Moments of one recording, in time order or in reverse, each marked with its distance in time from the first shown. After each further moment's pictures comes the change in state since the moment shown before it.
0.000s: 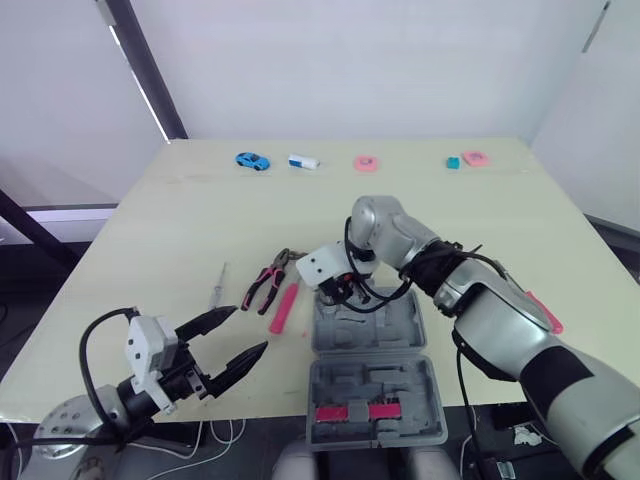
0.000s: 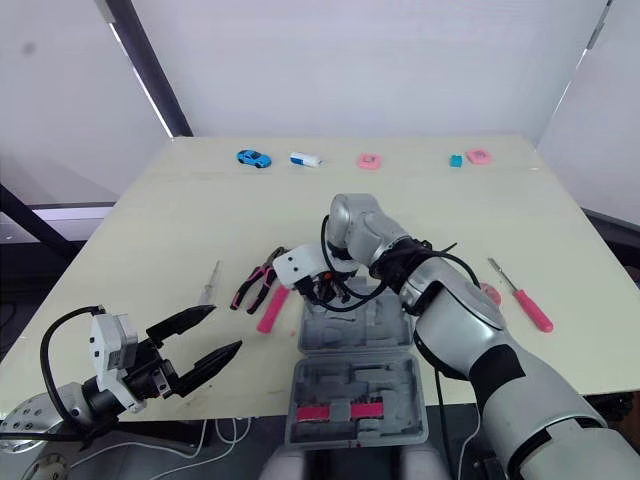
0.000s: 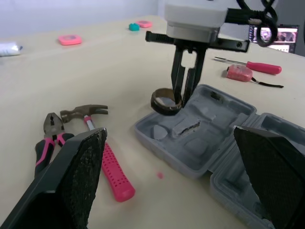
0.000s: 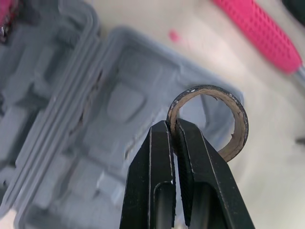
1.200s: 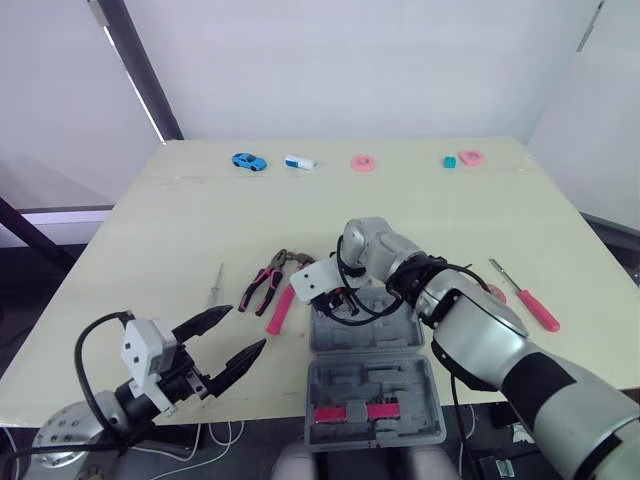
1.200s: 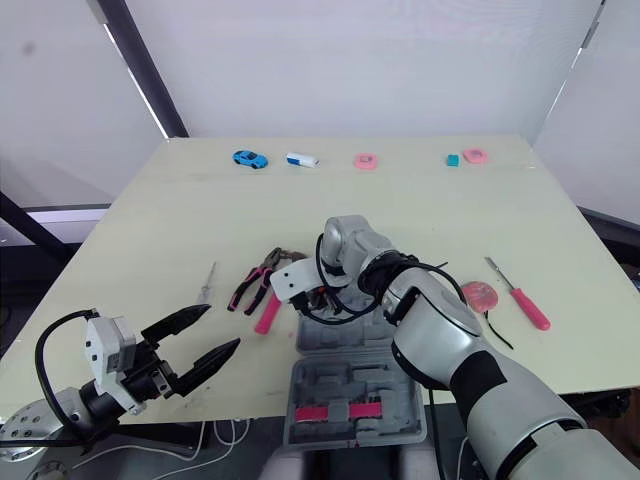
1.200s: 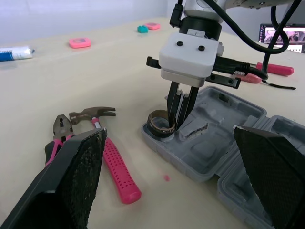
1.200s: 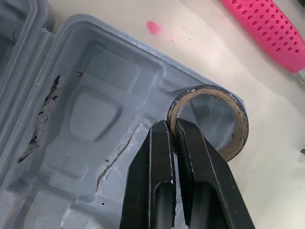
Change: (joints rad) left arm 0.021 -0.015 -0.002 -0.015 0.020 -0.028 0.036; right arm 0.000 0.084 -0.029 0.248 -0.081 -0.156 -0.197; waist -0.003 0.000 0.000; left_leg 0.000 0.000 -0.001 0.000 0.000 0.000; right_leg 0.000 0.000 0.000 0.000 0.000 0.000
